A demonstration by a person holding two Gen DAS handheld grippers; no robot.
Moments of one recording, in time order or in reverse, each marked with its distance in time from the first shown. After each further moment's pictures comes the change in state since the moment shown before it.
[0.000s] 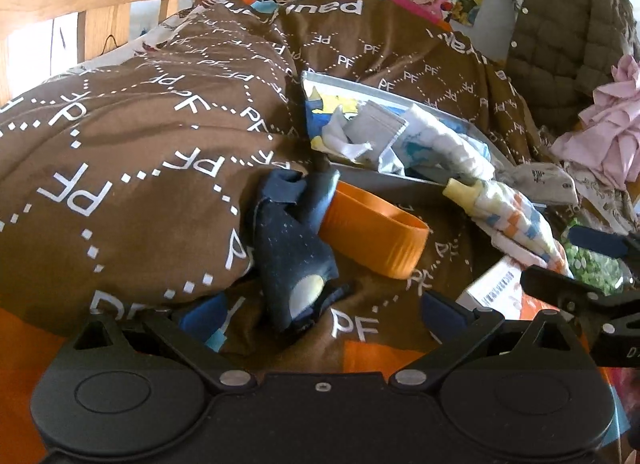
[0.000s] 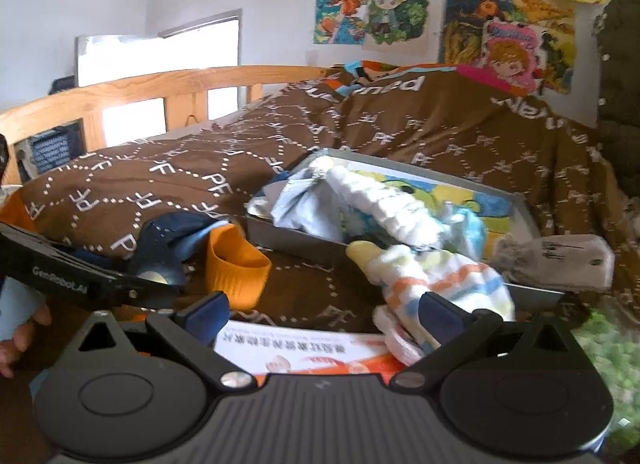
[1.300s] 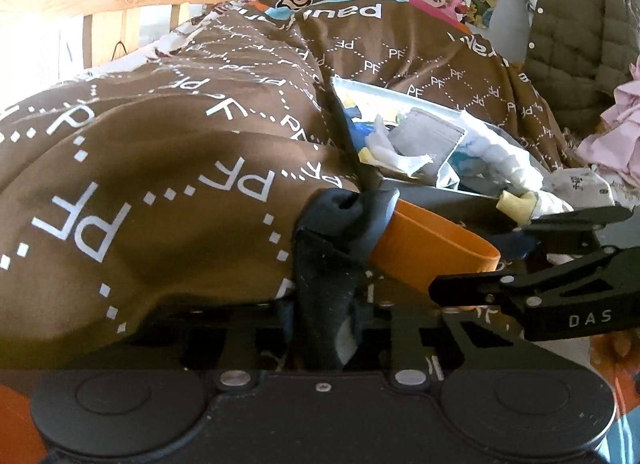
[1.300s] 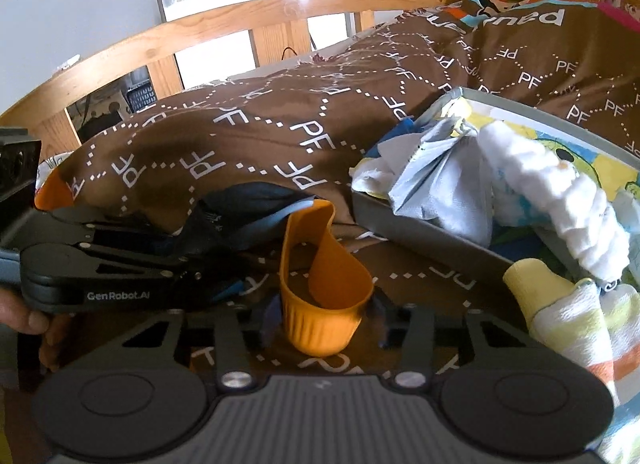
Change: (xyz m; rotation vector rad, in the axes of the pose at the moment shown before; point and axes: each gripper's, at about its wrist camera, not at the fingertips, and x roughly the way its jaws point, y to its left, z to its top) left arm 0.028 0.030 0.011 0.028 -0.030 0.040; right arm 0.107 0.017 0.032 -0.071 0.215 0.367
